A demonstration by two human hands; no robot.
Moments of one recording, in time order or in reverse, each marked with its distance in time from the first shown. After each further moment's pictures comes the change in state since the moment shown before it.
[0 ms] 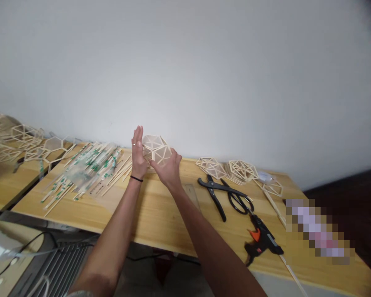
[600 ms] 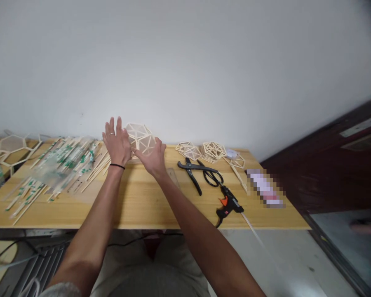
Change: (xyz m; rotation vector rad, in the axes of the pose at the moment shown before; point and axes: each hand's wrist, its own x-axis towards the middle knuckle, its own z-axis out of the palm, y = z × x) left_hand 0.008 -0.002 0.006 0.537 -0.103 -0.090; right_hand -0.002 -0.006 -0.021 -0.040 0.003 0.084
